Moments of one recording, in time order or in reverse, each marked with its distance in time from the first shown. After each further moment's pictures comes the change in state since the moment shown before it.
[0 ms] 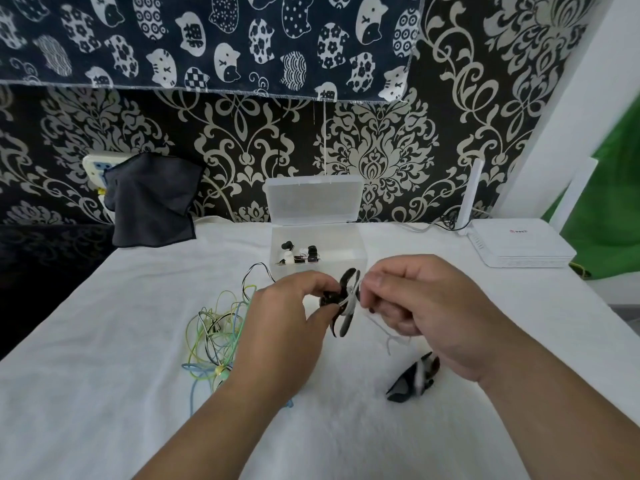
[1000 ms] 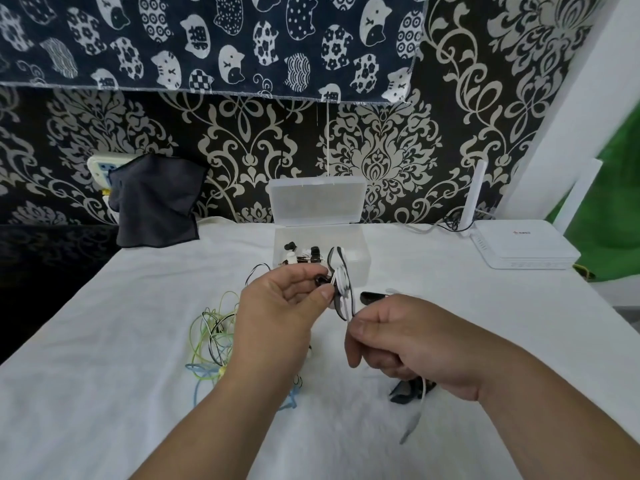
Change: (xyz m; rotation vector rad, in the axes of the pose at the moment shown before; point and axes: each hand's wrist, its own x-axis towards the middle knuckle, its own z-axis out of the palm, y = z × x) left_hand 0.006 -0.002 0.003 -0.733 0.099 -0.262; right_hand 0.000 0.014 0.008 -0.114 -0.312 0.257
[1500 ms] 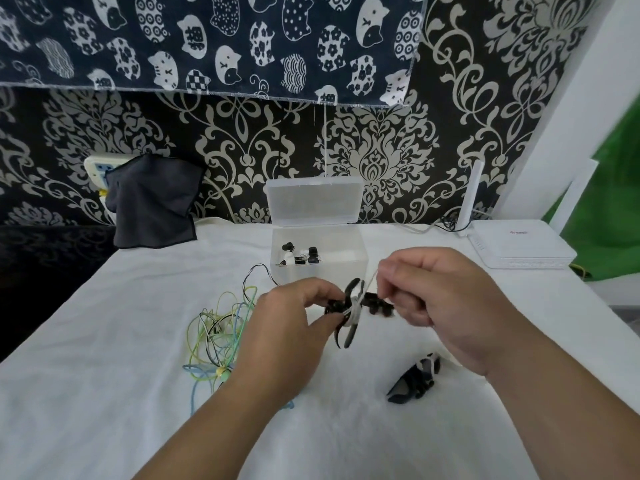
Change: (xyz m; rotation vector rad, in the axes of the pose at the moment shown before) left_hand -0.006 0.000 -0.002 0.738 -0.163 0.186; right_hand -0.007 -0.012 -0.017 0.167 0.378 -0.296
